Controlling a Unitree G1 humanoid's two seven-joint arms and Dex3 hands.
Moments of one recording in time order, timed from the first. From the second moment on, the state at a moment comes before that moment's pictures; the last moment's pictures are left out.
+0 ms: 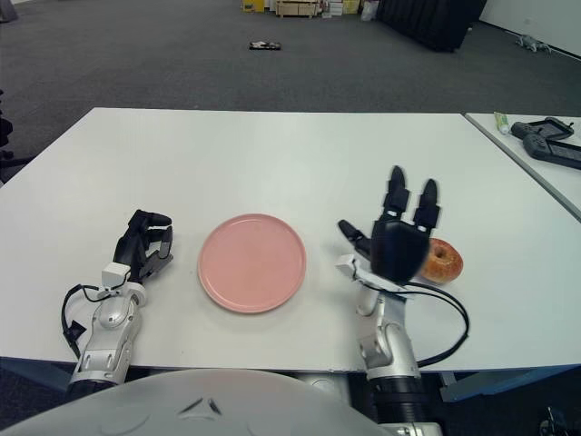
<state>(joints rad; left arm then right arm) 0.21 0.02 0.06 0.12 0.05 -0.23 0.09 0.17 -0.15 0.00 -0.04 -0.97 0.13 -0.75</state>
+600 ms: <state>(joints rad) 0.21 0.02 0.06 0.12 0.05 -0.24 0.09 0.15 -0.09 -0.03 -0.05 -0.99 0.47 -0.72</state>
